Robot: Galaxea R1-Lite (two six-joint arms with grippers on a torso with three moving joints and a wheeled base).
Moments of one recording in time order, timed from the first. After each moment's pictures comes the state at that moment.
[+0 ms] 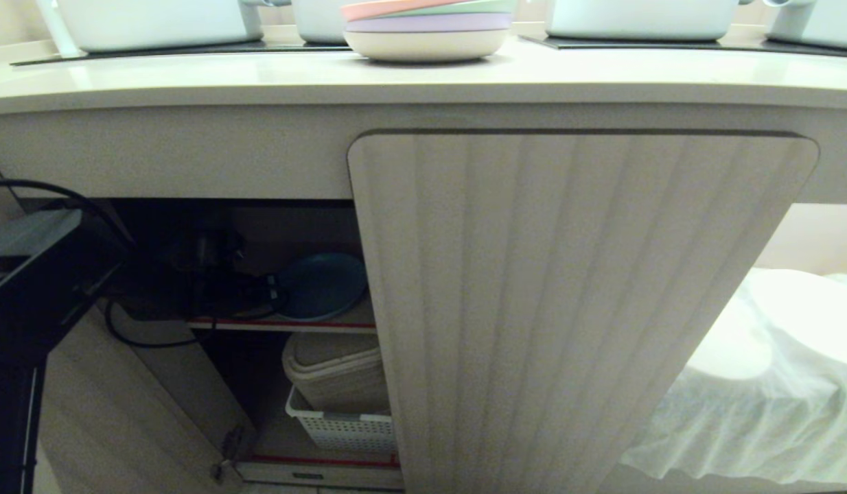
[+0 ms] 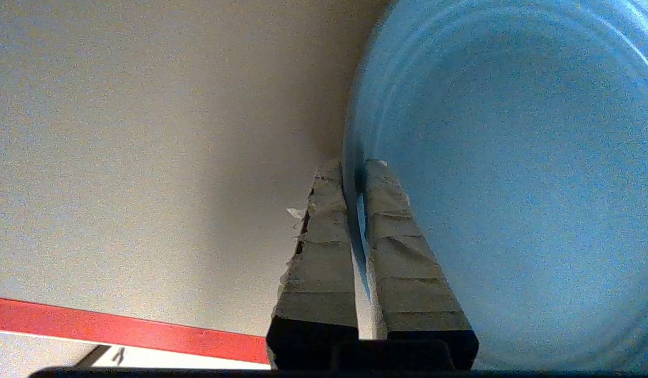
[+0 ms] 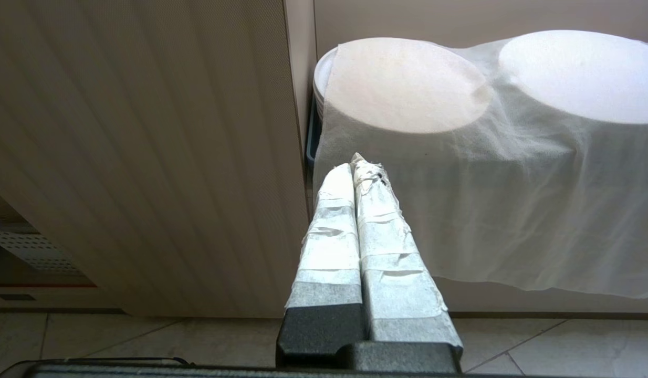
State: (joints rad) left arm 0.06 2.33 -1.32 -0.33 -0.11 -0.26; right arm 0.00 0.00 0.00 0.00 -0.03 0.03
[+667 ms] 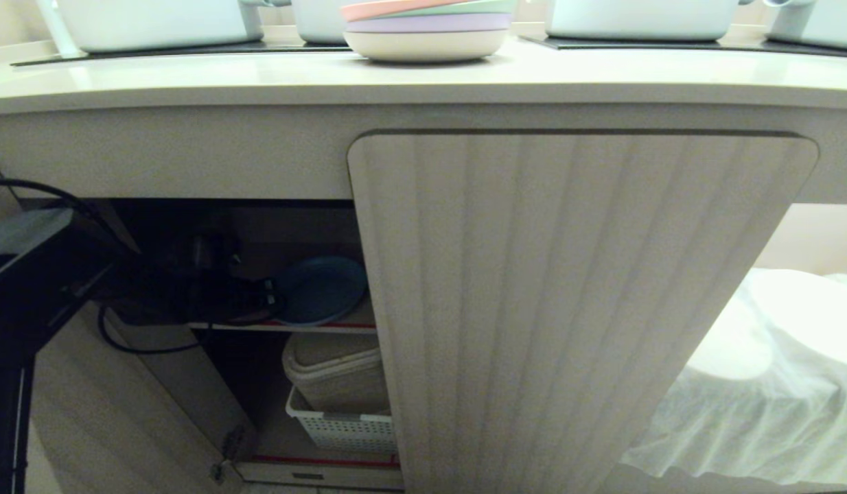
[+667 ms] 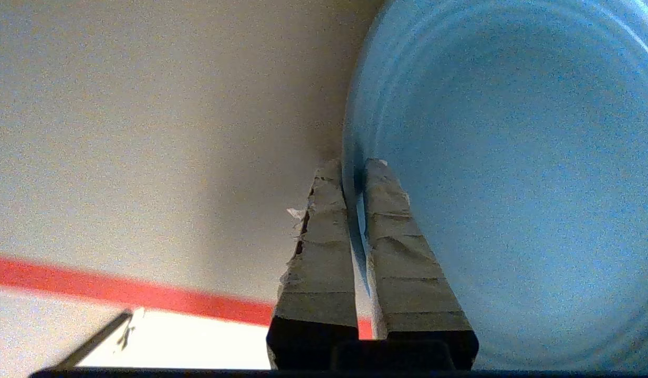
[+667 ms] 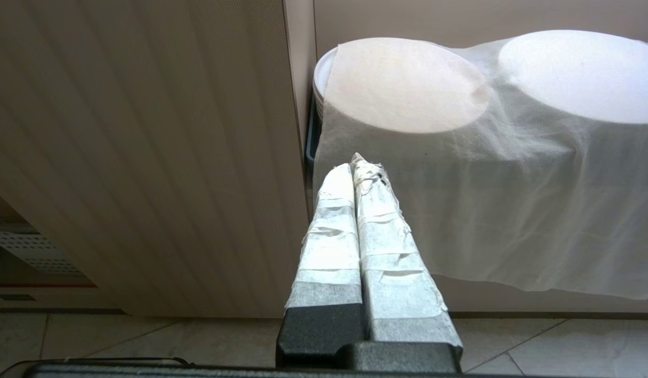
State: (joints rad) left arm 0.06 2.30 -1.25 -0.33 -0.11 -0.25; right arm 0.00 0.00 0.00 0.00 -0.03 0.03
